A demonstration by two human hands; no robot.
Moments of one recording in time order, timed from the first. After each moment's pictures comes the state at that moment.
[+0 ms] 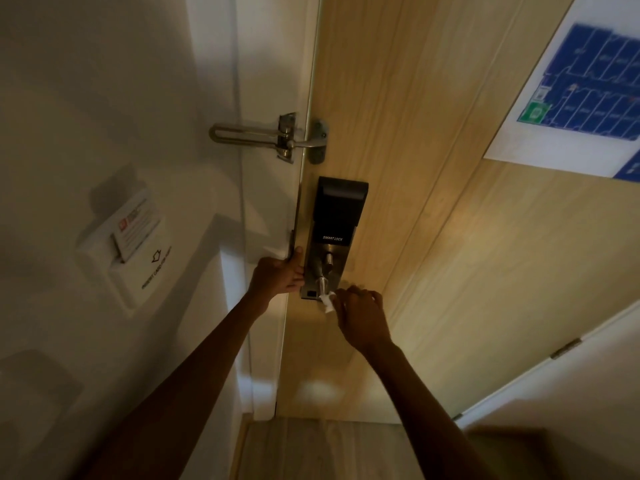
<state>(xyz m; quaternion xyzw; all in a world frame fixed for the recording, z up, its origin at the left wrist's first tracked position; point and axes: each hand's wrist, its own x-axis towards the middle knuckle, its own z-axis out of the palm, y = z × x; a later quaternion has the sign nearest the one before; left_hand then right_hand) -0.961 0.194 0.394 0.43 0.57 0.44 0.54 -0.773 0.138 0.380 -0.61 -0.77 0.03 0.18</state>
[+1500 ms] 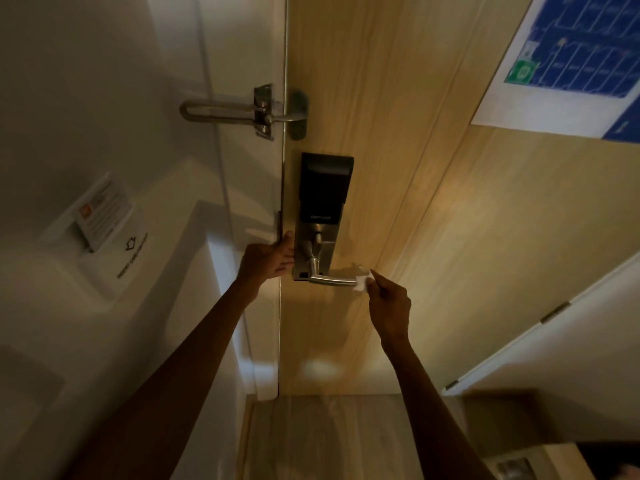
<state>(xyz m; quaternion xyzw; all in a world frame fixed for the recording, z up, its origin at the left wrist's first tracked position) -0.964 0.192 0.389 0.46 0.55 0.43 0.54 -0.737 0.115 0.365 -0.68 -0.51 0.20 0.49</state>
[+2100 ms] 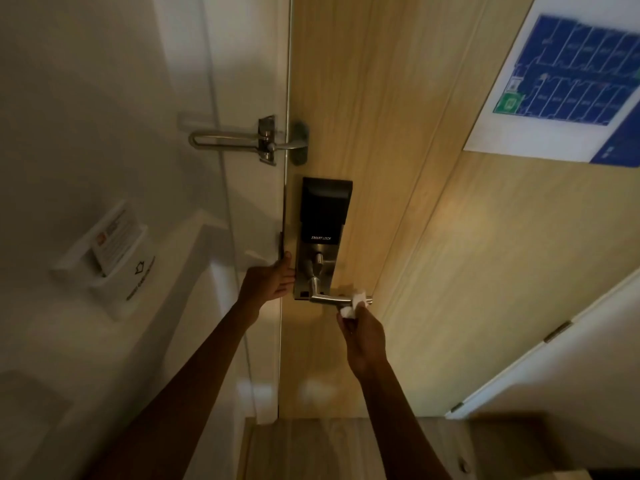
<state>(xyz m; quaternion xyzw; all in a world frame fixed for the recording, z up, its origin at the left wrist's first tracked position) -0.962 0.193 0.387 0.42 0.56 0.43 0.57 -0.780 0.111 0.364 -0.49 -0.08 0.59 0.64</state>
